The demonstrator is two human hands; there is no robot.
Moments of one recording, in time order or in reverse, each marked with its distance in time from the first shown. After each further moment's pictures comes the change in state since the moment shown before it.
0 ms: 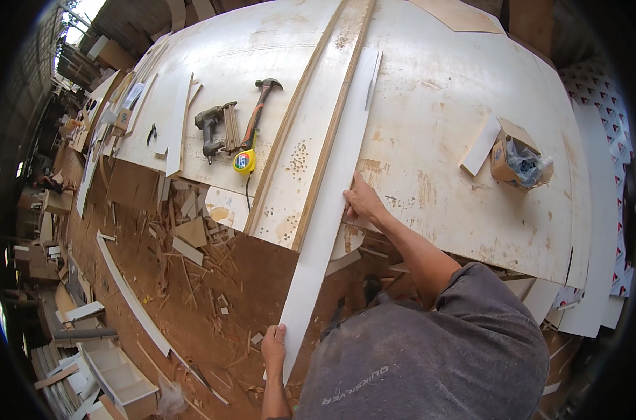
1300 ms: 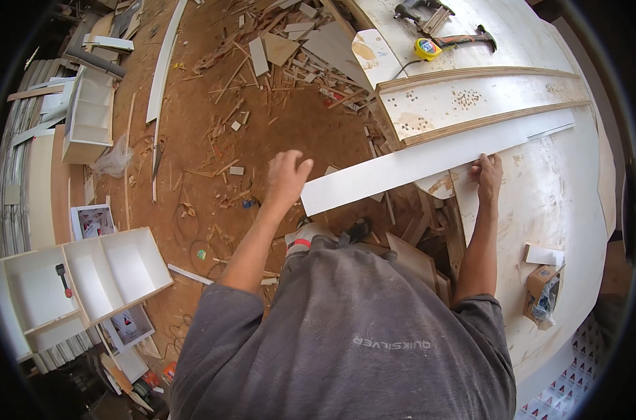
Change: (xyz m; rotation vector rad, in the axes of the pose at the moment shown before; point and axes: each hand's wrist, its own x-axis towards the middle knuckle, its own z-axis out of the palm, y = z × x) left_hand 0.012 0.003 -0.010 0.027 0.531 0.076; right_hand 0.025 0.013 -0.009 -0.014 -0.016 -0.101
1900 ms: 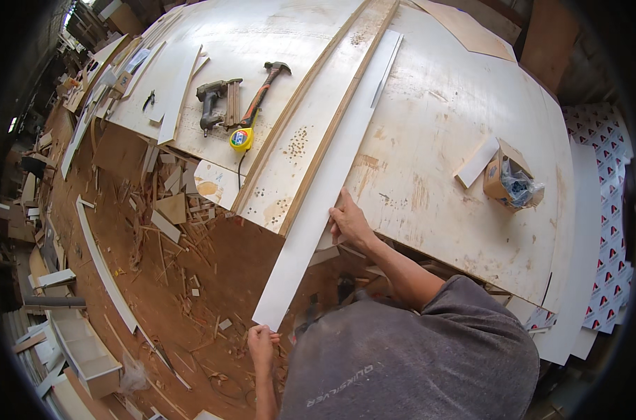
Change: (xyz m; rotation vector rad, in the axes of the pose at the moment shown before) left_hand -0.066 0.018 0.002 -0.633 -0.421 -0.542; right_hand -0.079 0.002 0.042 0.122 -0.075 0.097
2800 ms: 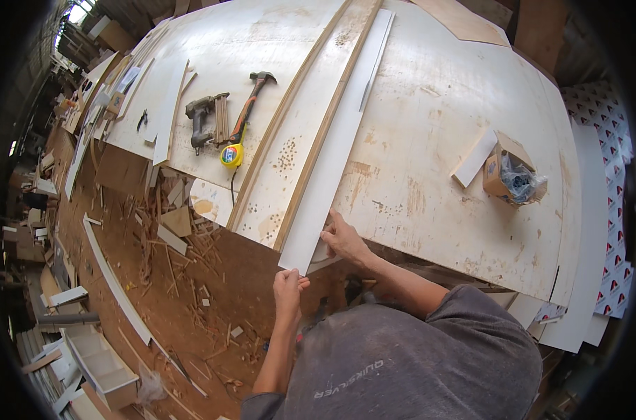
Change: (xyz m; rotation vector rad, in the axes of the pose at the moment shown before) left_hand 0.063 0.094 0.151 -0.151 -0.285 0.029; right_hand -0.017 -0.010 -0.008 -0.051 -0.131 0.003
